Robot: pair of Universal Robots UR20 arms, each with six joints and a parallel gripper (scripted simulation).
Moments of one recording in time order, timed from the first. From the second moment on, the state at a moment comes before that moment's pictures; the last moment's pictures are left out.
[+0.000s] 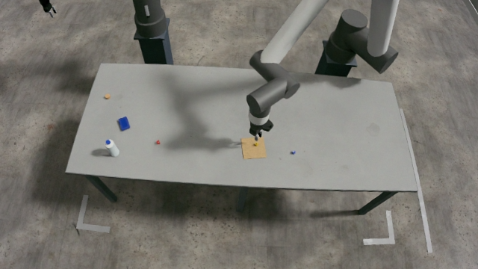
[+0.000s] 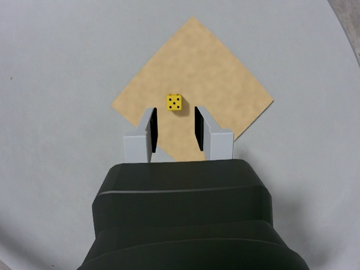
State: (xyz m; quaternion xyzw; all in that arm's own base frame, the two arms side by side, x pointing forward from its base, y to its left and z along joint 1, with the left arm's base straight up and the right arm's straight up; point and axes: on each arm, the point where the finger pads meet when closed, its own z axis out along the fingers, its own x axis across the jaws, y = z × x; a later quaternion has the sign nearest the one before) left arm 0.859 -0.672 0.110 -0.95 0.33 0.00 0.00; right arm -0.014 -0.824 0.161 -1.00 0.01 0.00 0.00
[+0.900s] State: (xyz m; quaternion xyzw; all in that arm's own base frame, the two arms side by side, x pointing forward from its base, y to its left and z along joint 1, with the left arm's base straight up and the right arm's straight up) left arm 0.859 -0.672 0.108 -0.95 0.33 0.00 0.00; right arm -0.014 -0.824 0.161 -1.00 0.01 0.00 0.00
